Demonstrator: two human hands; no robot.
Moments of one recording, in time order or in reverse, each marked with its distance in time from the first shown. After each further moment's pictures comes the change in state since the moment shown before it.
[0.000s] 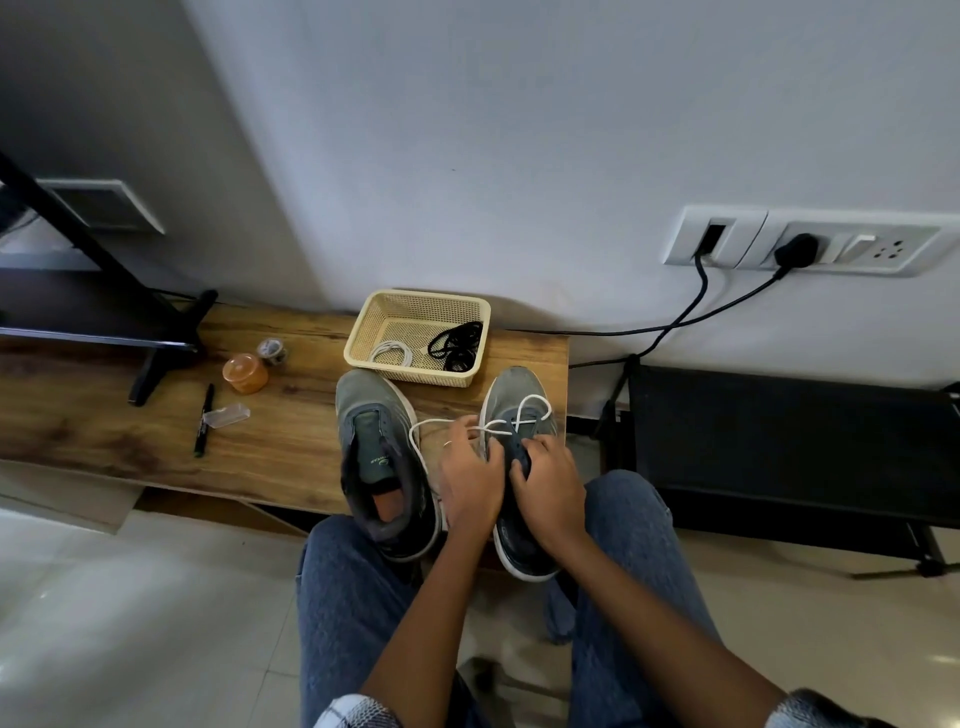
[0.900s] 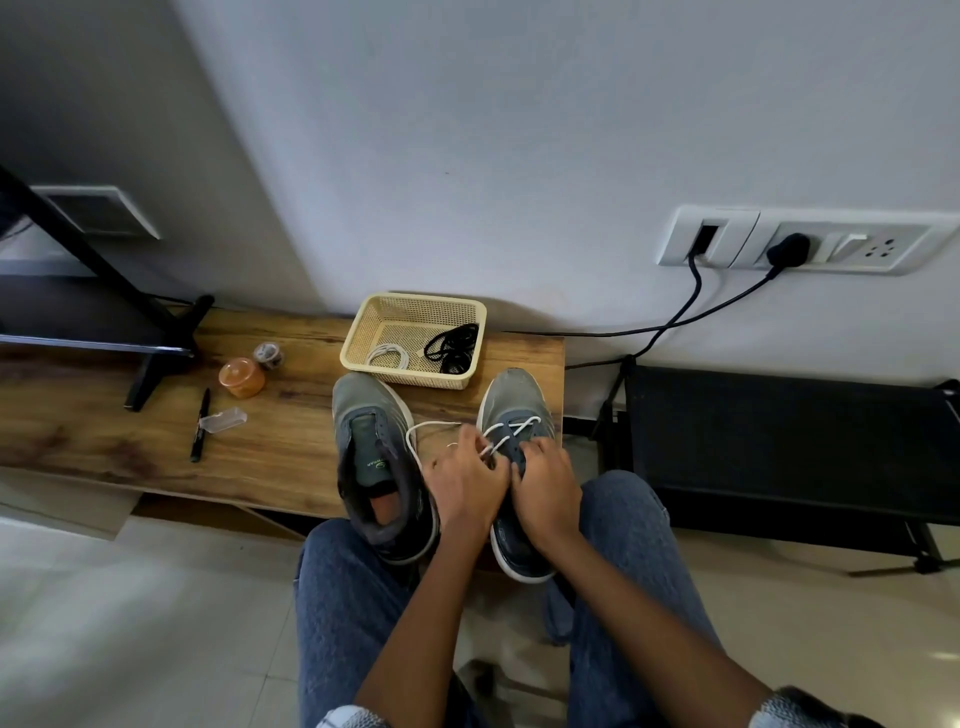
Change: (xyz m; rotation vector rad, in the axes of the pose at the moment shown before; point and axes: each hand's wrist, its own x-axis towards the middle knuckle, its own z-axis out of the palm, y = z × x) left_hand -0.002 0.003 -0.005 0.358 -0.010 0.142; right_hand 0.000 -0.001 0.001 -0.059 0.000 0.030
